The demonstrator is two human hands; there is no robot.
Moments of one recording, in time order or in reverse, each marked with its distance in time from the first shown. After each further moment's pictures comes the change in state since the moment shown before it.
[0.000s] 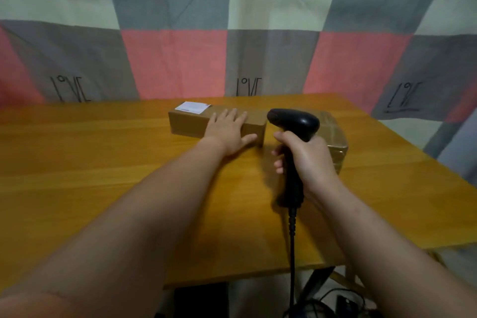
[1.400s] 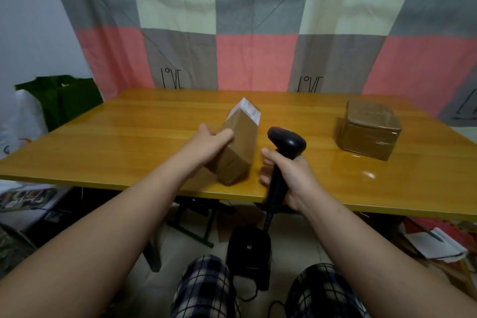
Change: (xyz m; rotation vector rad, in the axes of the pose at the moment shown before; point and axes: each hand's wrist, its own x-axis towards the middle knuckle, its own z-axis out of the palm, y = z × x) left_hand -0.272 -0.070 -0.071 -0.958 0.103 -0.654; right_hand -0.124 0.038 0.102 0.185 -0.222 0.296
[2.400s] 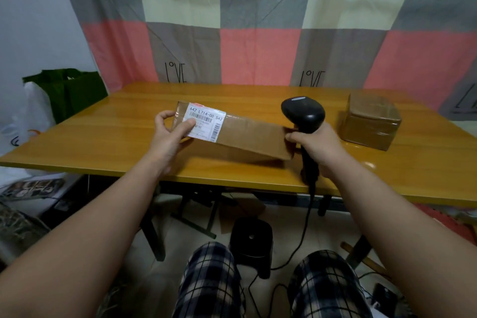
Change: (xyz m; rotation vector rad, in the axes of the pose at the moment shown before) left_hand 0.010 -0.070 -0.042 -0.680 0.180 0.154; right_hand 0.005 -0.039 -0.031 -0.475 0.025 -0.343
